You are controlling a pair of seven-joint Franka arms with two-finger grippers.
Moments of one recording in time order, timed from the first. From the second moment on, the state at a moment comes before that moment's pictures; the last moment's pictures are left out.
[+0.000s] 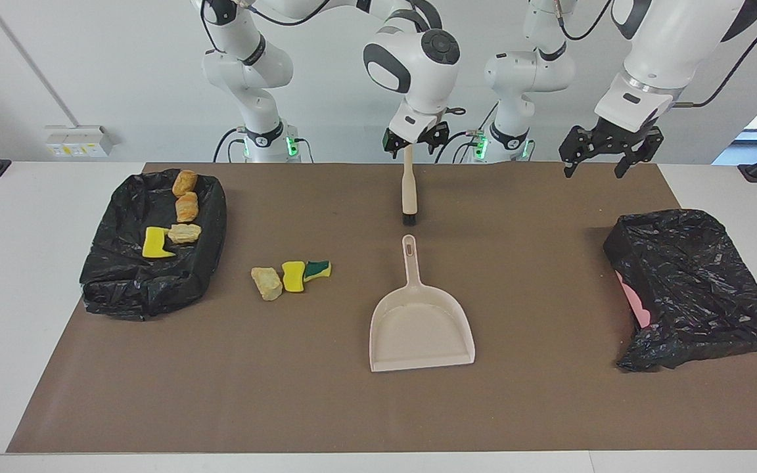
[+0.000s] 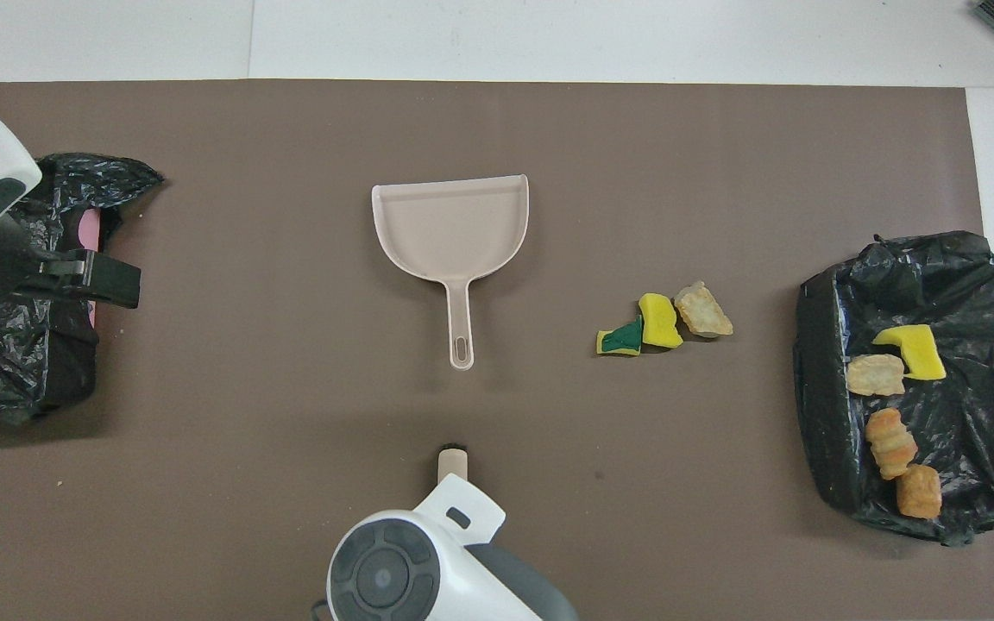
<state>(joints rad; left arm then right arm) -0.09 -0.01 -0.09 -1.53 0.02 1.51 -0.08 0.04 0.10 0.98 -2.04 0.14 1.95 0.82</state>
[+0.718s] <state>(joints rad) -0.09 -0.01 -0.09 -1.53 0.02 1.50 -0.09 0.14 0.03 0.97 -2.28 0.17 2.19 0.86</state>
